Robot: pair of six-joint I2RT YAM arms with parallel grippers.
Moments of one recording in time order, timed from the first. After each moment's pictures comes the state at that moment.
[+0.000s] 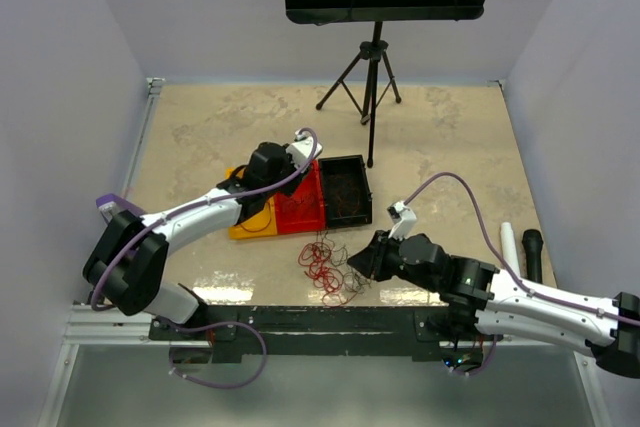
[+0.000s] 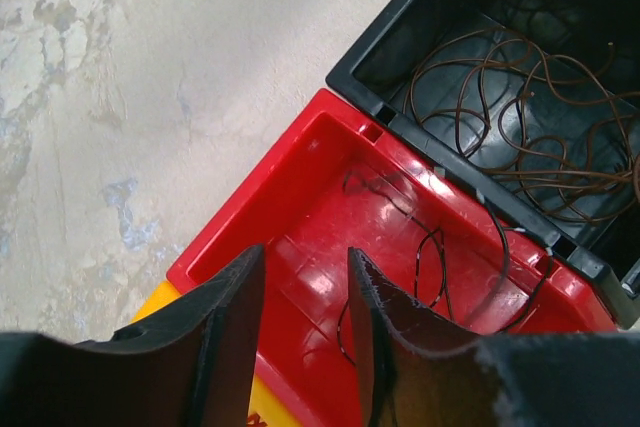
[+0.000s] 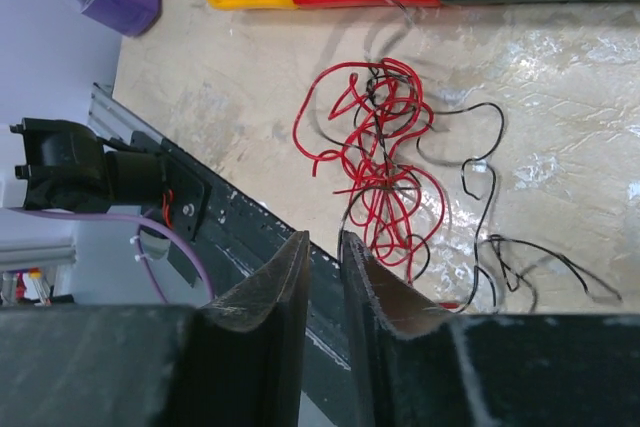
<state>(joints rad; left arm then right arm) -0.62 1.47 0.85 0.10 -0.06 0.24 1.16 0.66 0.42 -0.24 0.24 0.97</state>
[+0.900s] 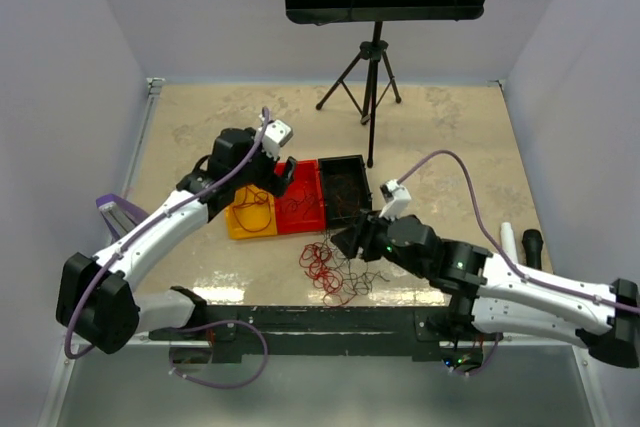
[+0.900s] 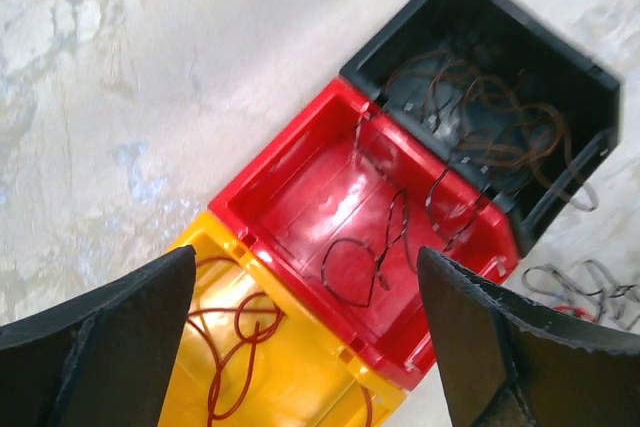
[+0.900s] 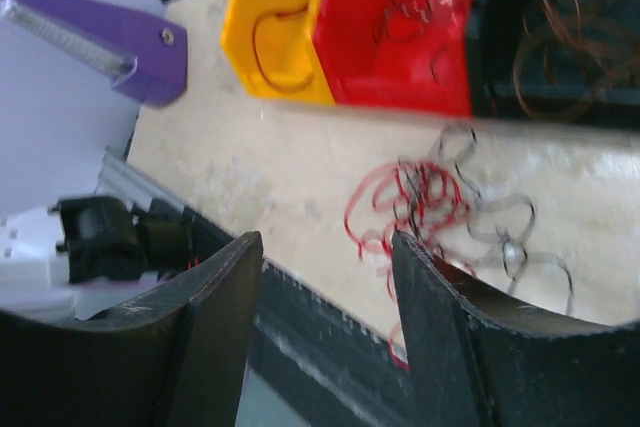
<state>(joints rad) -0.47 1.24 0.90 -0.19 0.13 0.13 1.16 0.79 0.61 -0.26 0.33 0.93</state>
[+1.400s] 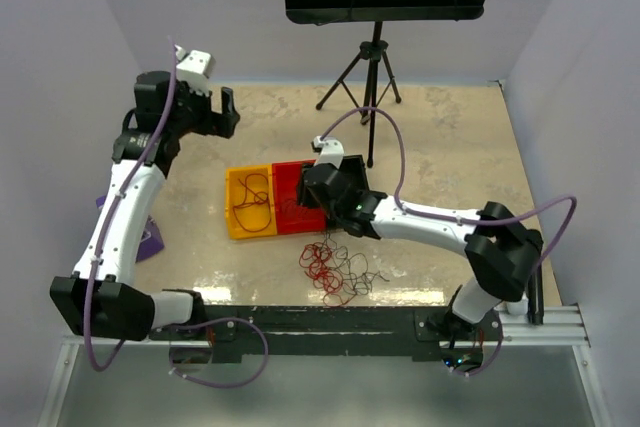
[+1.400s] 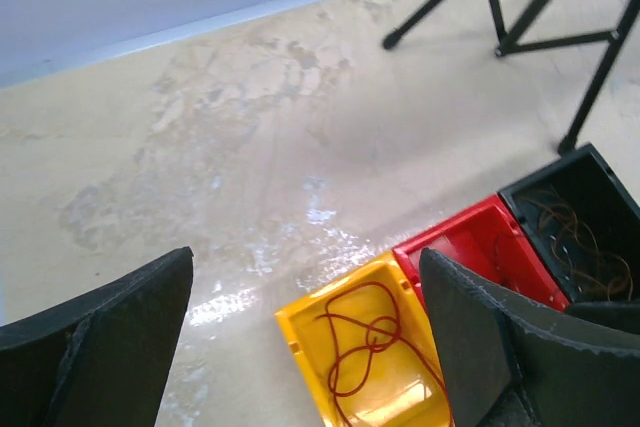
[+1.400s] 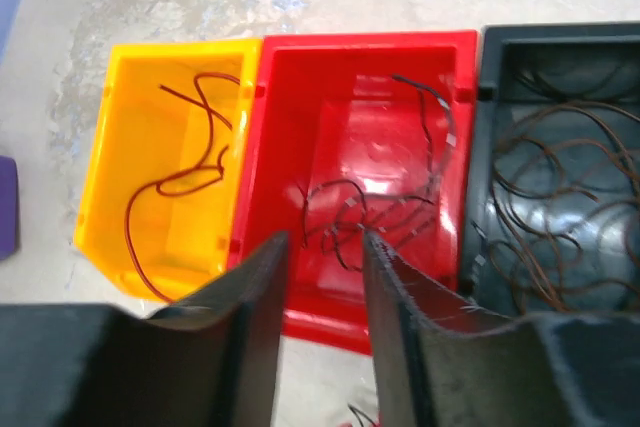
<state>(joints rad) -0.13 1.27 1.31 -0.48 0.23 0.06 1.00 1.58 1.04 0.01 0.46 0.68</state>
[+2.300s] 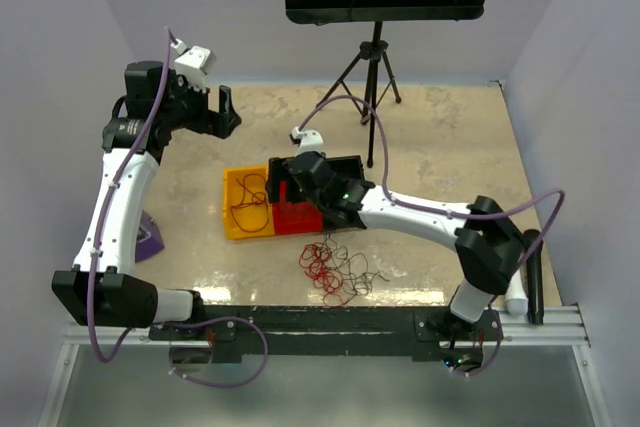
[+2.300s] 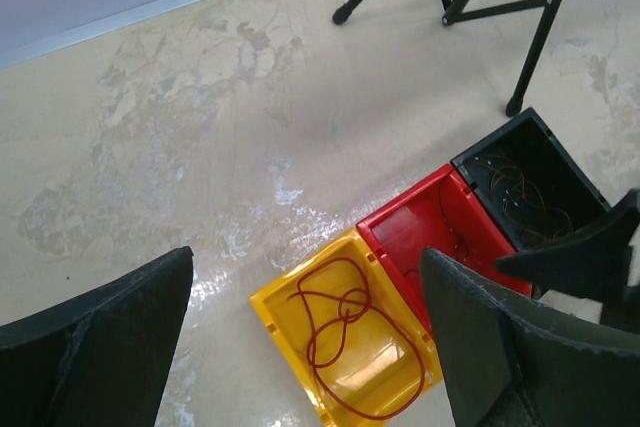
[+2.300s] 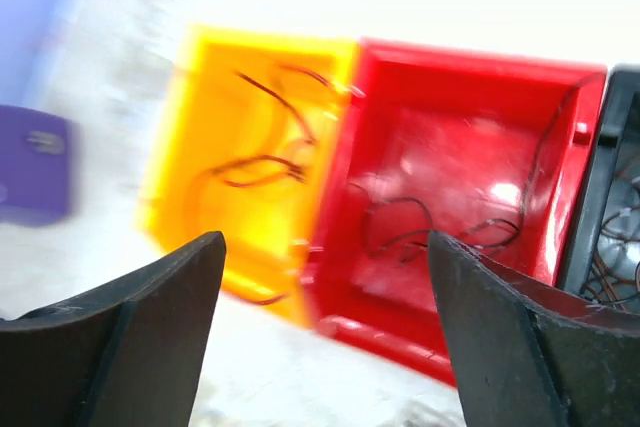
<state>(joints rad) -0.03 1.34 1.49 -0.66 0.41 0.10 1.01 1.75 1.24 -0.05 0.35 0.63</state>
